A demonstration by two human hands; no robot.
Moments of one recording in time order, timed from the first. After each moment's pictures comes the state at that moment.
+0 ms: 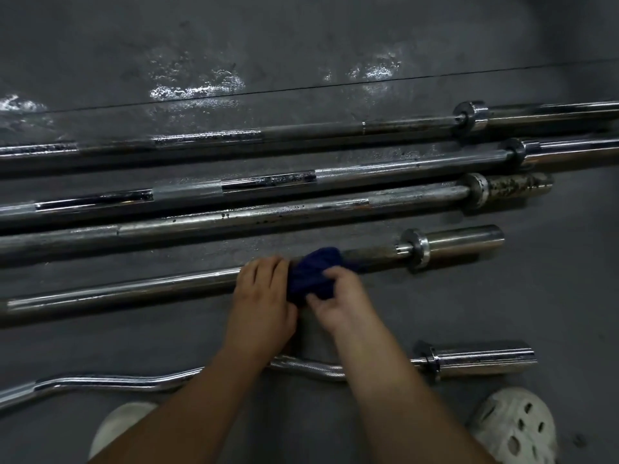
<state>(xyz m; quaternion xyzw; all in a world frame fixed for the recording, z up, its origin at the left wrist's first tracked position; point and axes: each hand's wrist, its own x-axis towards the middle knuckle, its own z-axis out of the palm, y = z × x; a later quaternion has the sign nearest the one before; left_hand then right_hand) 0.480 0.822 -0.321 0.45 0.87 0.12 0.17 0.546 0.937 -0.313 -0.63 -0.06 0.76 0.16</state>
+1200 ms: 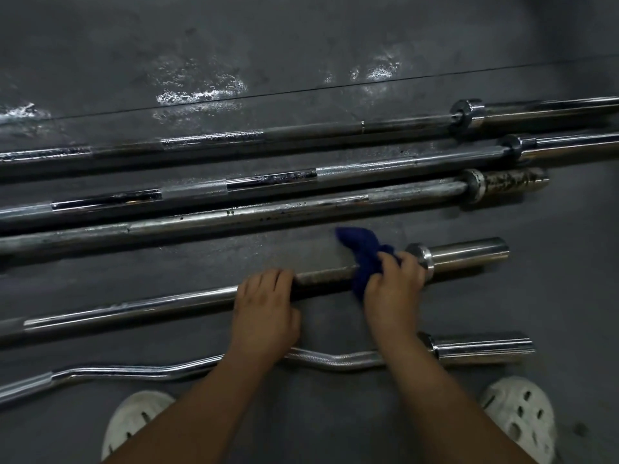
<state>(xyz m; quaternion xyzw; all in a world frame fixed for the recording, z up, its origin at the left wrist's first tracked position) 0.496 0.807 -0.323 0.44 0.88 0.11 0.15 0.626 0.963 -0.316 -0.58 -0.78 0.20 0.10</state>
